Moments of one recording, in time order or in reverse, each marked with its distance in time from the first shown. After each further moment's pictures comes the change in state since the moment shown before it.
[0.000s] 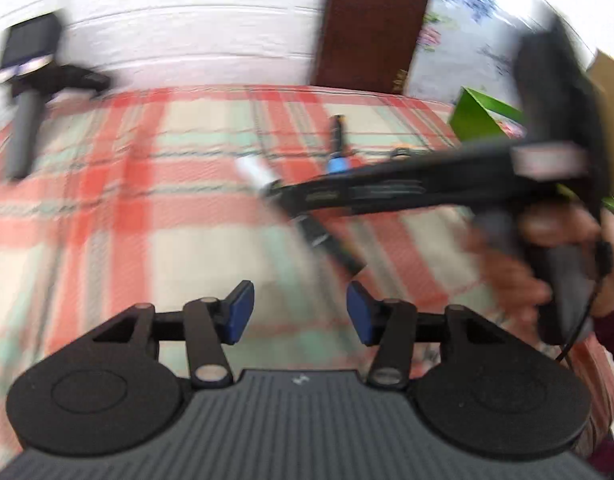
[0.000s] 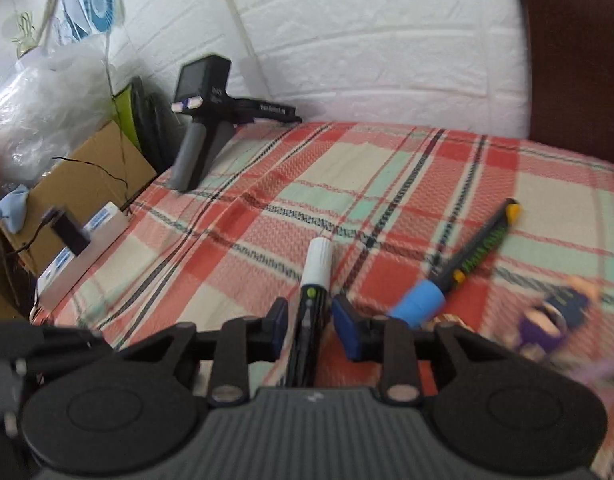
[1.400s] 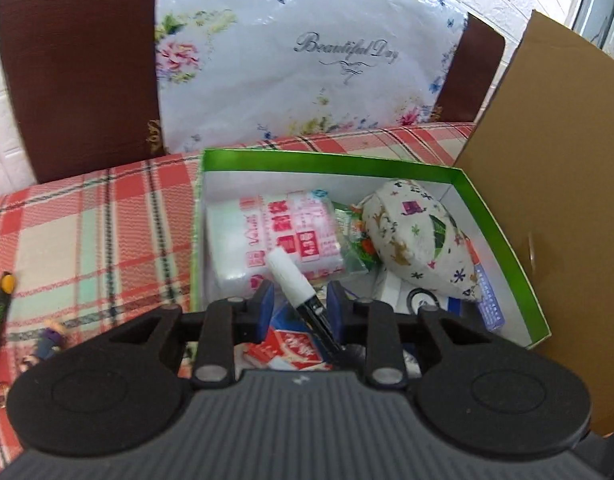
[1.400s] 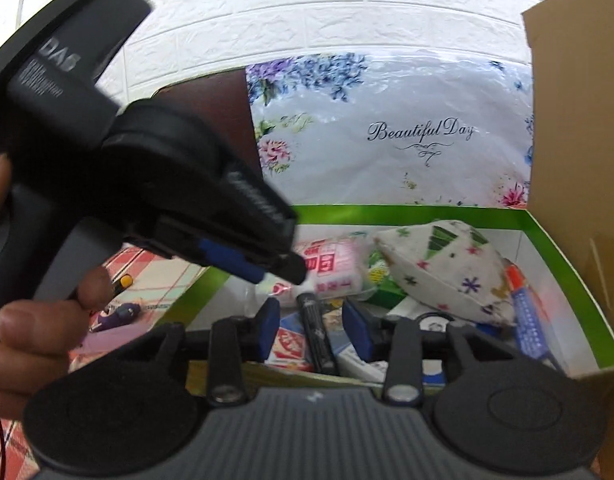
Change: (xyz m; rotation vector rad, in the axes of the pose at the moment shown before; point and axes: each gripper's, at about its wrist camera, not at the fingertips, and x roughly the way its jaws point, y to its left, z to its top) left arm 0.132 -0.281 0.141 0.159 0.044 -0.176; right arm -0.204 -0.150 -0.095 0.197 -0.424 -0.593
